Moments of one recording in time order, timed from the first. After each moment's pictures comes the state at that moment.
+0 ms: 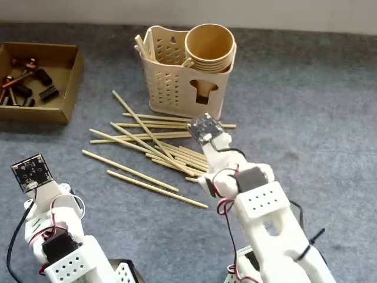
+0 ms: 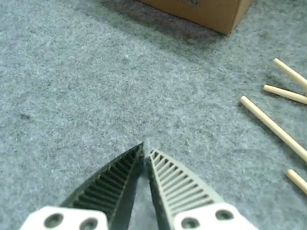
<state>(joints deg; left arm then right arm) -39.6 -103.7 96.0 57.9 -0.4 -26.5 -39.7 52.3 60.6 17.7</state>
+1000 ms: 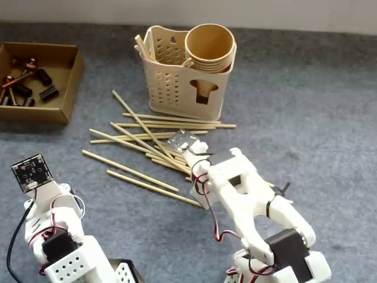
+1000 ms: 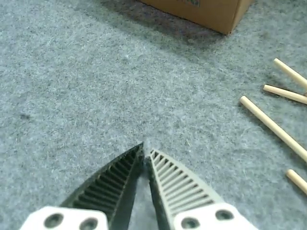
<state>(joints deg) -39.6 -103.7 96.0 57.9 -0.4 -30.2 -11.2 47.8 56.4 24.4</state>
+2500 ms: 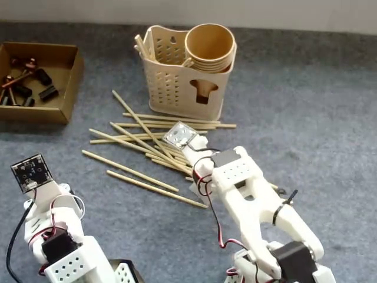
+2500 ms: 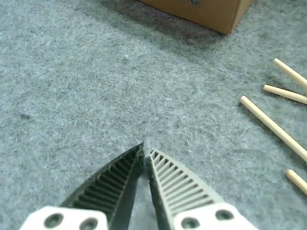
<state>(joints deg) -39.6 -103.7 96.0 57.9 -0.4 -30.2 -18.0 46.7 58.8 27.0</state>
